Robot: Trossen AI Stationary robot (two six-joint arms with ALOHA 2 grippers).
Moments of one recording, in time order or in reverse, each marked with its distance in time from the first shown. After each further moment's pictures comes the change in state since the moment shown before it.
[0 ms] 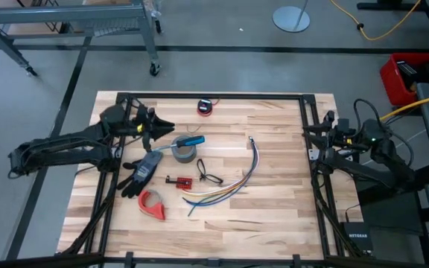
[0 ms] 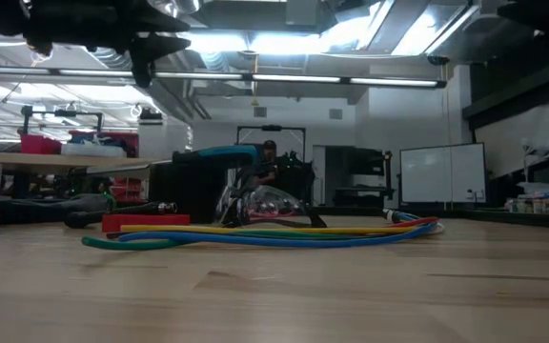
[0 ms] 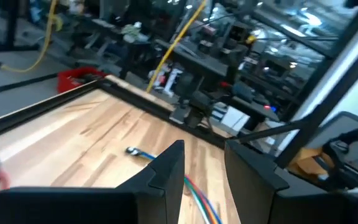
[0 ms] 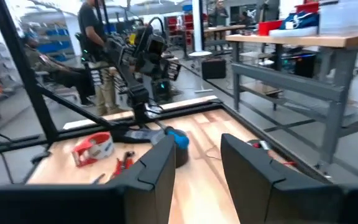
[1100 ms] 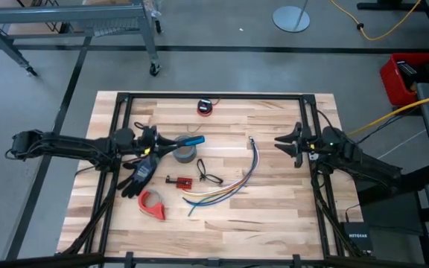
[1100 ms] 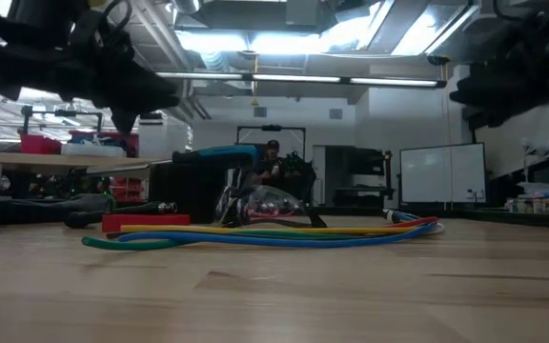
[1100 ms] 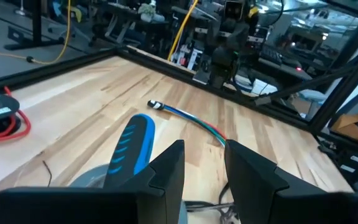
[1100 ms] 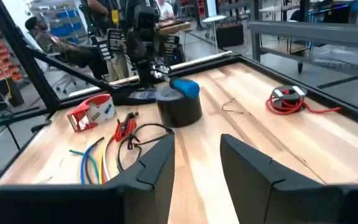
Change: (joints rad) left arm -0.286 0.074 -0.306 0.300 -0.332 0.094; right arm 0.000 -0.006 -0.465 0.363 -0.077 0.078
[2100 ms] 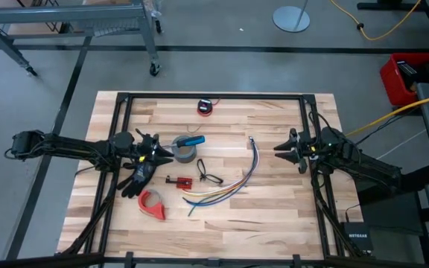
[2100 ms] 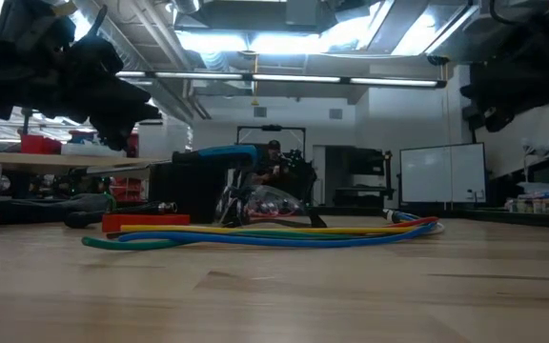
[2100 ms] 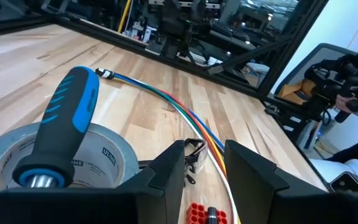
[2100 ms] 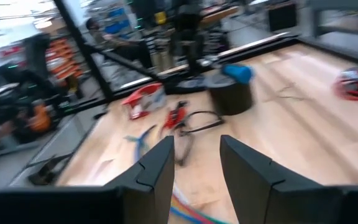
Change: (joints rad) left arm 0.001 0.000 -0.113 0.094 0.229 -0.012; right arm 0.000 0.000 -0.029 0.026 -0.213 0.086
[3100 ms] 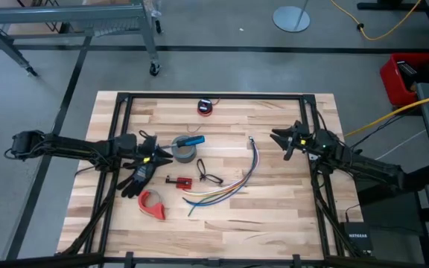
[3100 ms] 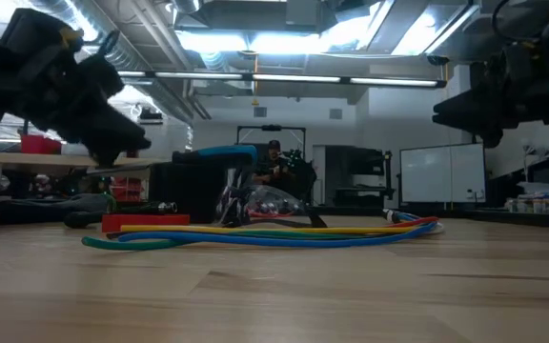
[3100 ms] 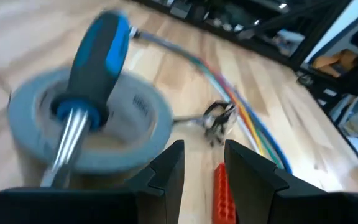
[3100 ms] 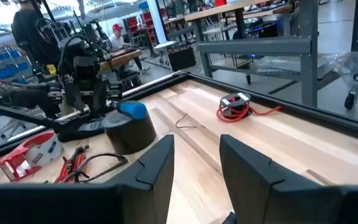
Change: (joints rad) left arm 0.000 0.000 0.000 -0.155 -0.058 0.029; right arm 0.000 0.068 -0.129 0.254 0.466 0.015
